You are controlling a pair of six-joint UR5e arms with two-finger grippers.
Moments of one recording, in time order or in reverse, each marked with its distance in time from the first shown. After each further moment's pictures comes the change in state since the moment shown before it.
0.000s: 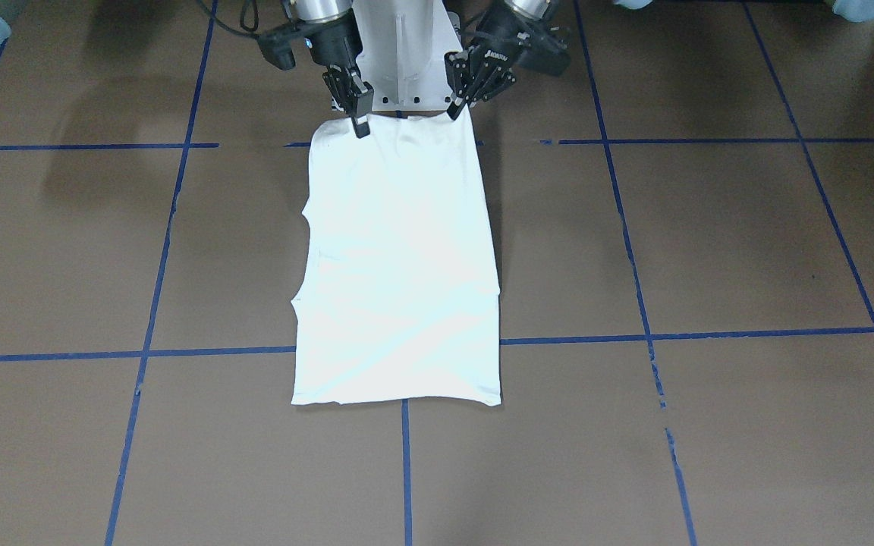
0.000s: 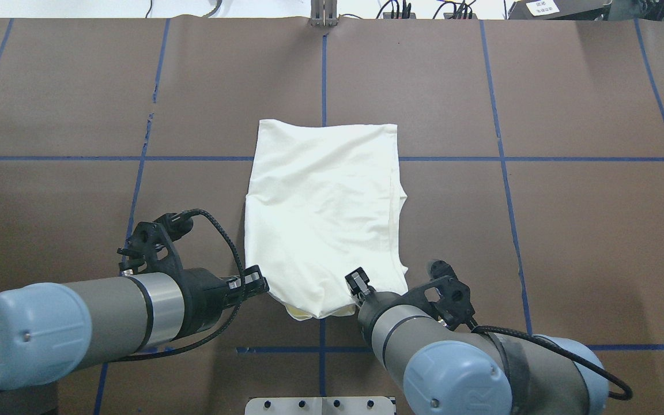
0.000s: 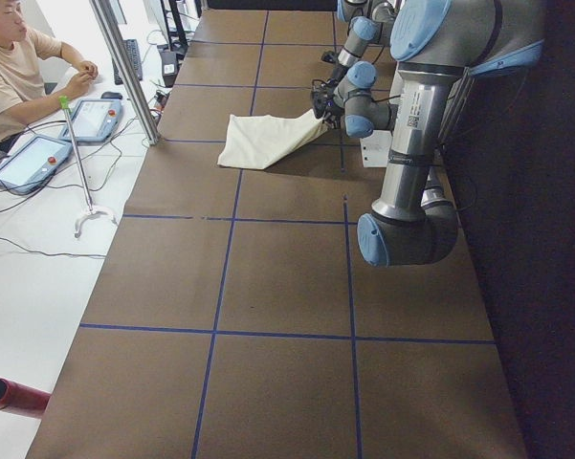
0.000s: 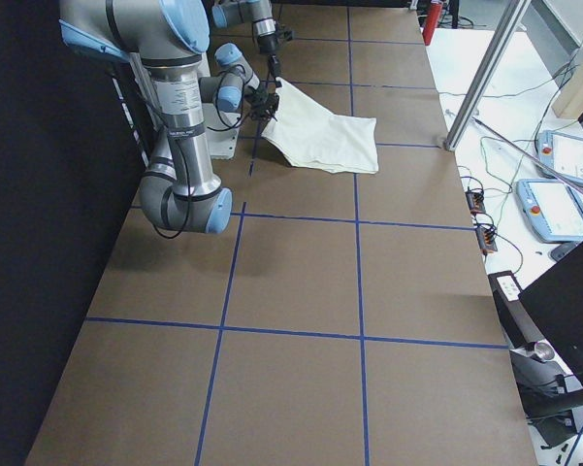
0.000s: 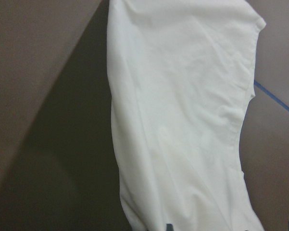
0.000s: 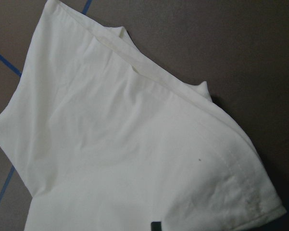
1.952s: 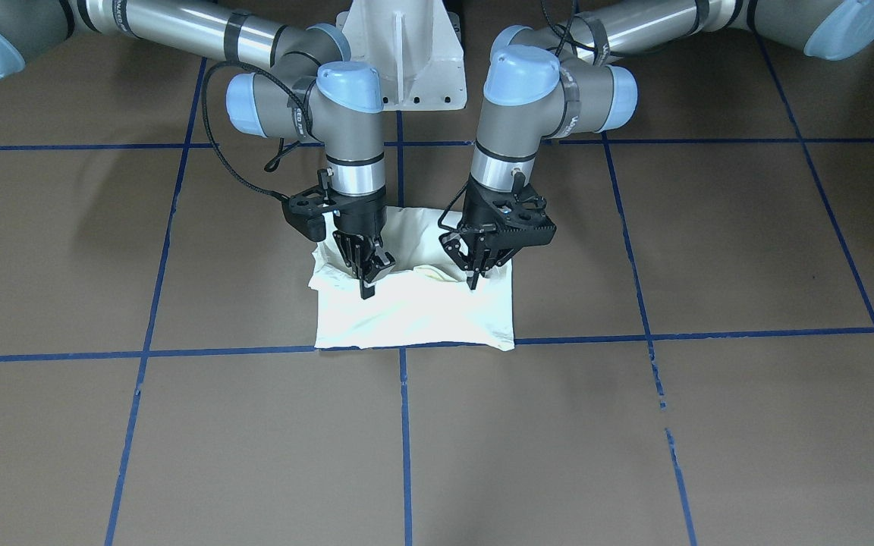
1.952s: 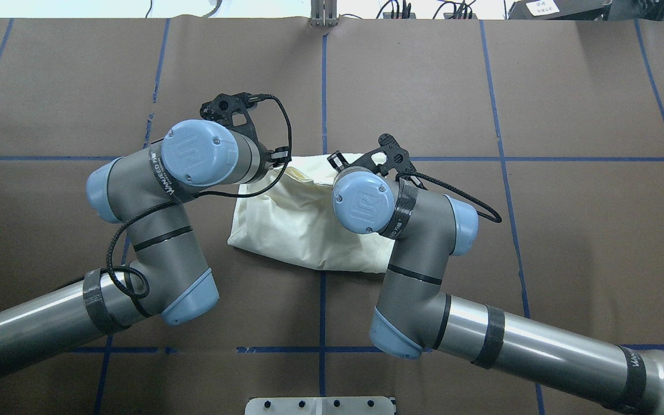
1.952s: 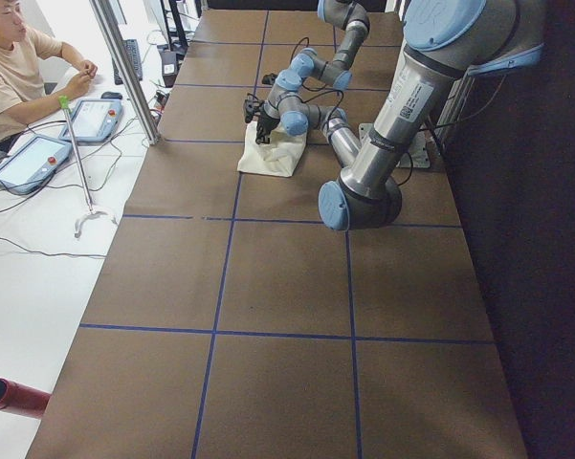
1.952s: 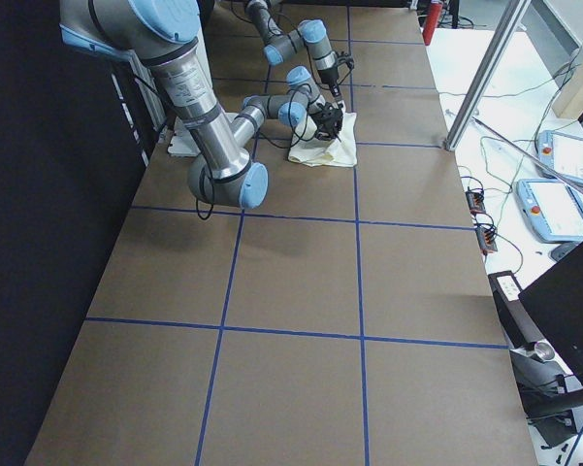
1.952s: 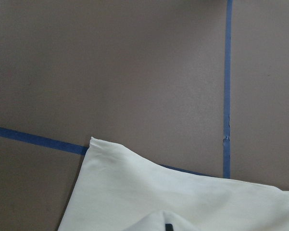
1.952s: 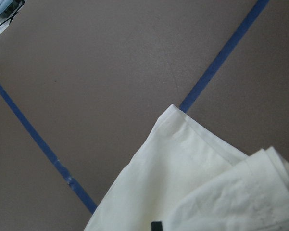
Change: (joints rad) left arm -0.312 -0.346 0.670 -0.026 -0.062 0.358; right arm 0.339 0.285 -0.689 0.275 0.096 -0.280
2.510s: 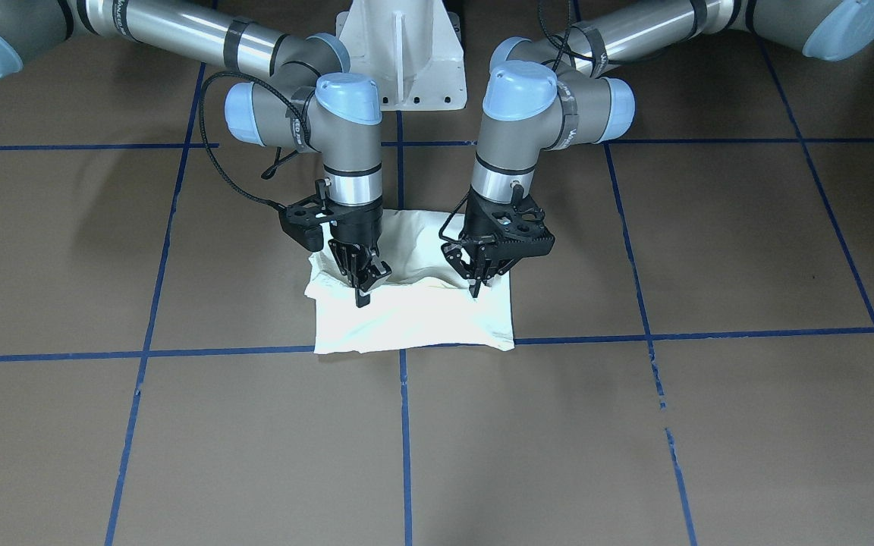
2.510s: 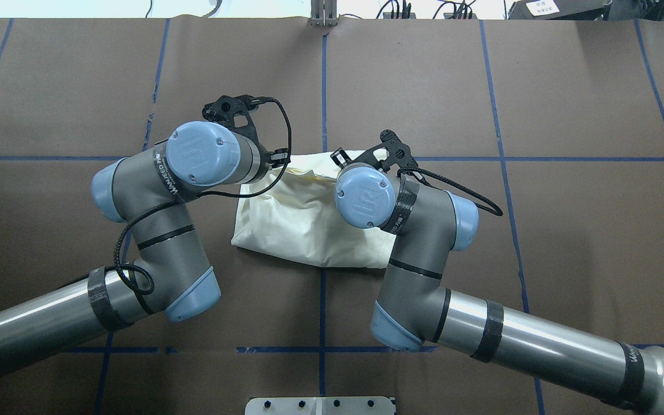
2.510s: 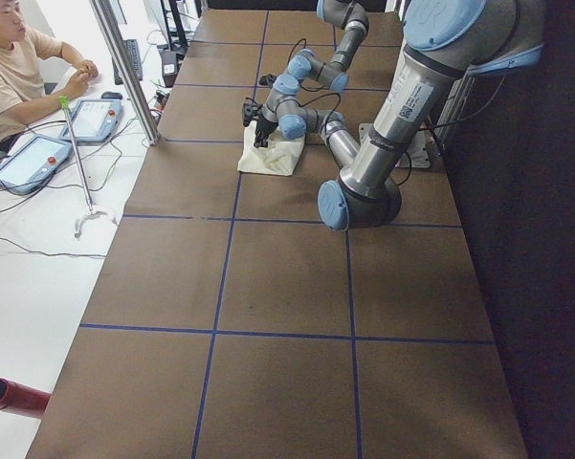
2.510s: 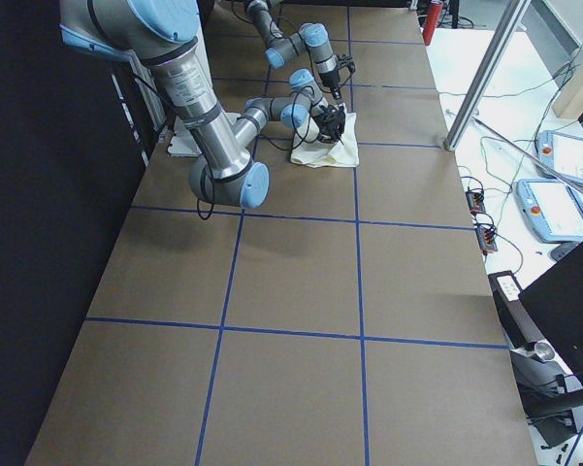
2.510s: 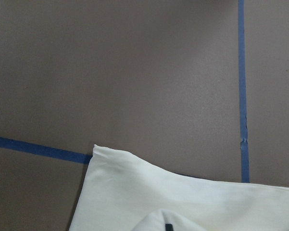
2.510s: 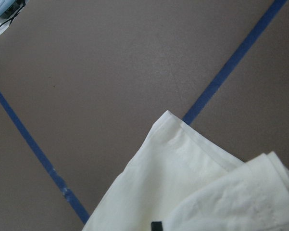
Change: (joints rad) left arm -0.001 0.000 0.025 -0.018 0.001 0.035; right arm 0.012 0.002 -0.021 0.004 -0.001 -0.054
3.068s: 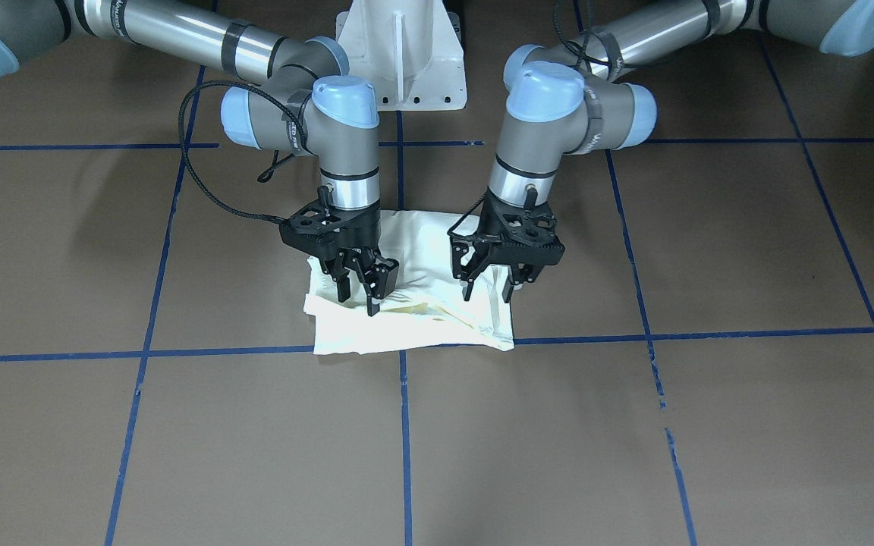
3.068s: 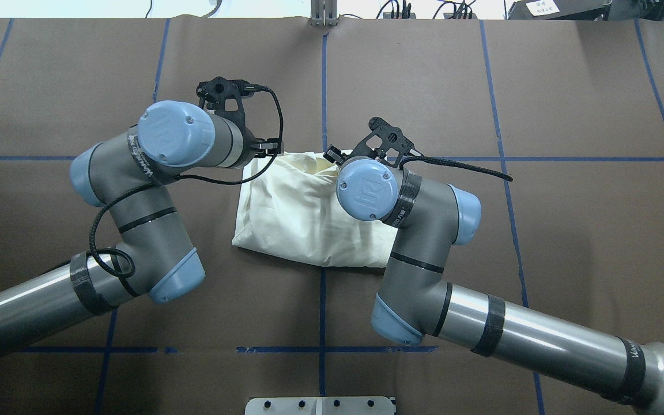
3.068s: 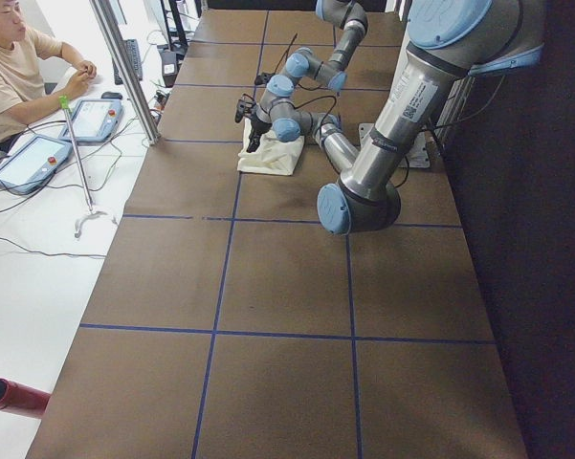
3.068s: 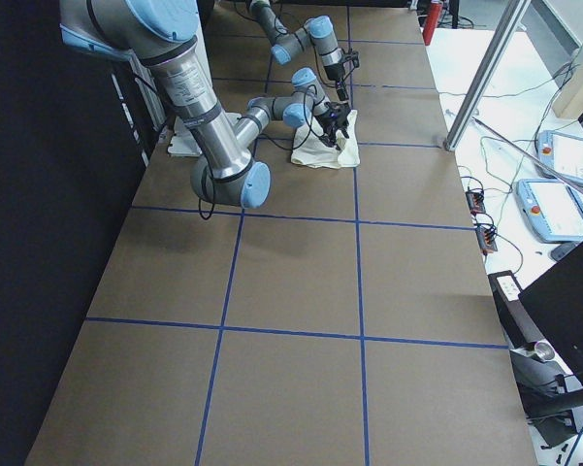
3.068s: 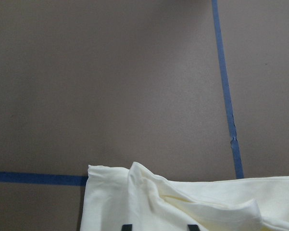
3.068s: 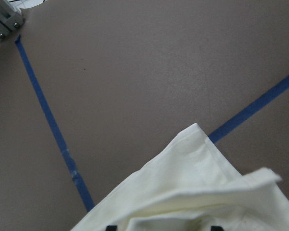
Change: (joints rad) left arm -0.078 0.039 -0.017 -0.083 -0.100 0.256; right arm 0.015 0.003 0.019 0.002 0.024 -0.293
